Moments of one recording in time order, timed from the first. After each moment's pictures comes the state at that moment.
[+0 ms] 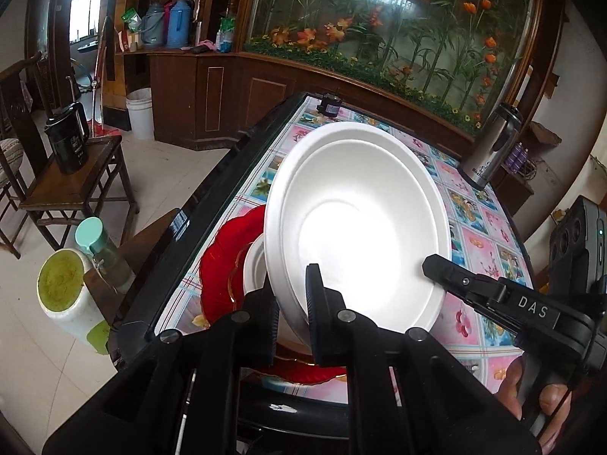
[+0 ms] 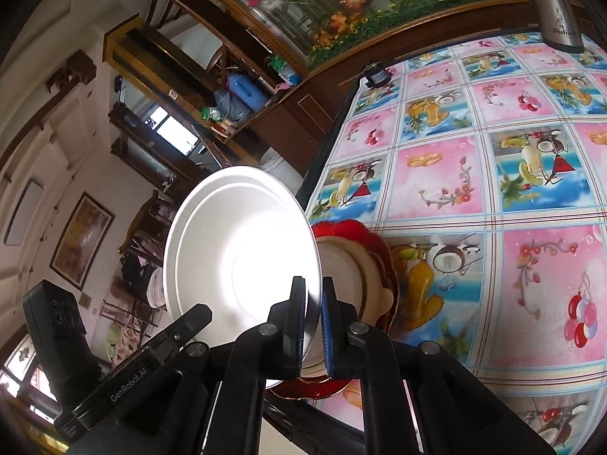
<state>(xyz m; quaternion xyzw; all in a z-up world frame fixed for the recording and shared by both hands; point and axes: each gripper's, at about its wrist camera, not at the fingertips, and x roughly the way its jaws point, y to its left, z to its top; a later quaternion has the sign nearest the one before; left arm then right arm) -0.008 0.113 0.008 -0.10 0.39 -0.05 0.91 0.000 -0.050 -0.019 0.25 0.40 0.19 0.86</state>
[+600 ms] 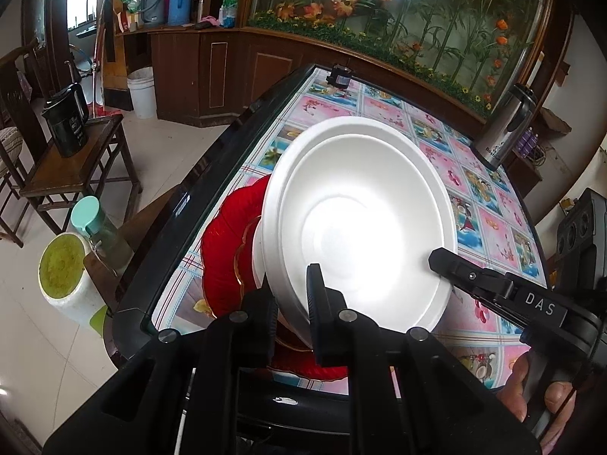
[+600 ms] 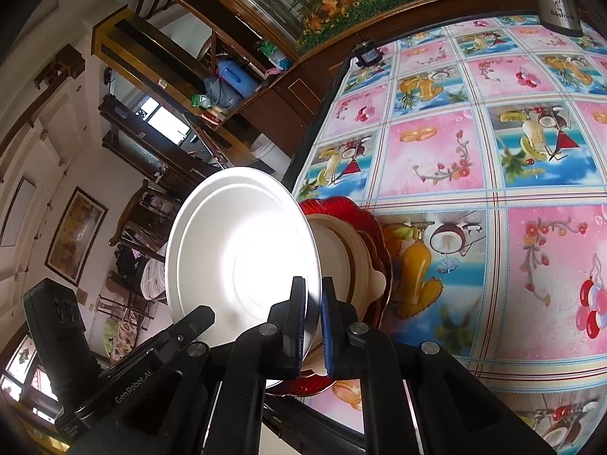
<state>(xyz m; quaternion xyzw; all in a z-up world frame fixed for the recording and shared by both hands) 0.006 0.117 -0.019 -0.09 0.44 -0.05 0.89 0.011 -0.046 -0.046 0.25 0.43 0.19 0.85</state>
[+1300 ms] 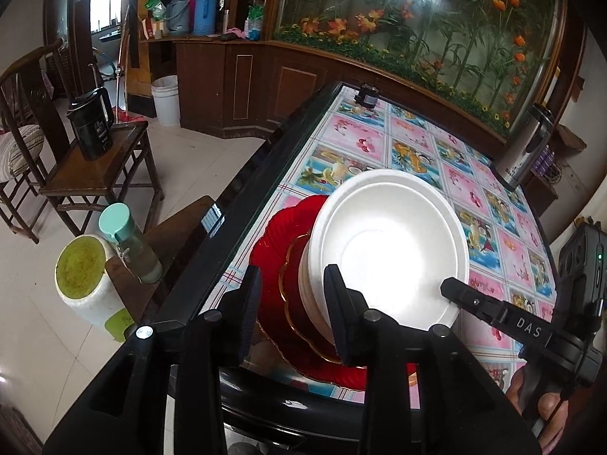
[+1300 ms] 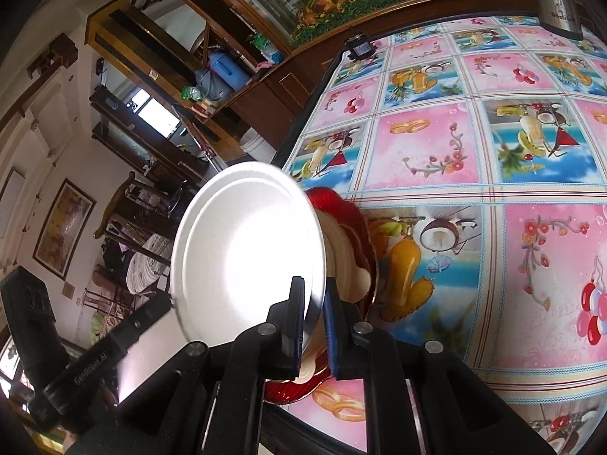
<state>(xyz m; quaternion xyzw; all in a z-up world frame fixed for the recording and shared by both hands) 0.003 0.147 -0.010 -0.10 0.41 0.00 0.91 0.017 -0.040 -0.061 0.23 0.44 0.17 0.85</state>
